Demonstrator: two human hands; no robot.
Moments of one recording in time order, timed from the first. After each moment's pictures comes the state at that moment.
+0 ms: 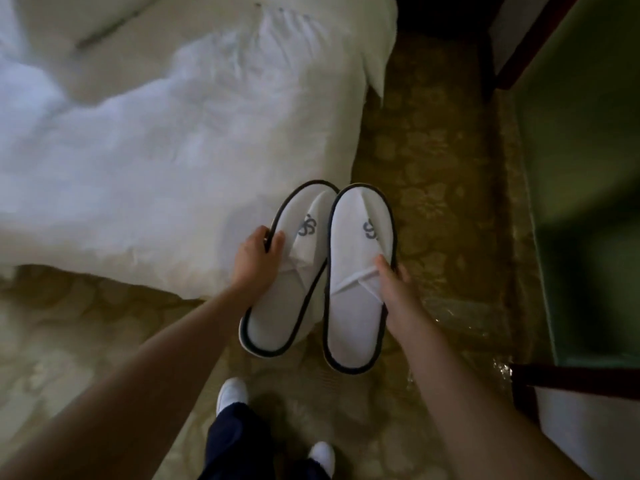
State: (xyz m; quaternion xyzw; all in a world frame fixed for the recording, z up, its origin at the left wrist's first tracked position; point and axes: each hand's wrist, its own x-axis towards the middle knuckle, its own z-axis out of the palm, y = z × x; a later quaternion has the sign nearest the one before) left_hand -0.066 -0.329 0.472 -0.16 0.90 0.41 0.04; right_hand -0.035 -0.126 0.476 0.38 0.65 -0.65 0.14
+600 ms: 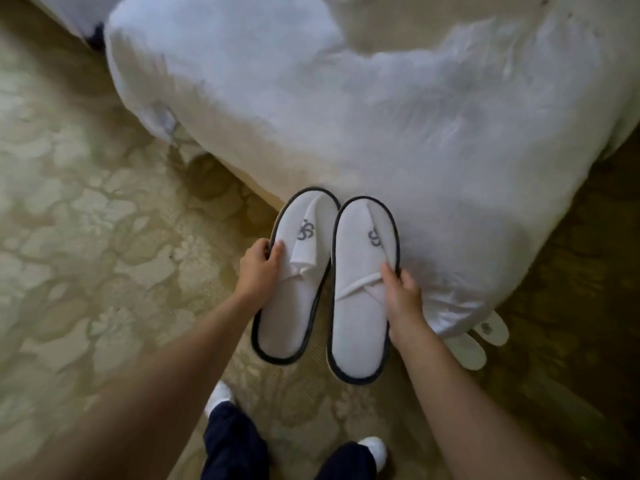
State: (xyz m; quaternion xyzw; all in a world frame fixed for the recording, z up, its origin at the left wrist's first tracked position) left_hand 0.098 -0.637 0.439 -0.42 0.76 0.50 -0.02; right_hand 0.029 -0.449 0.465 0.22 0.74 -0.57 0.28
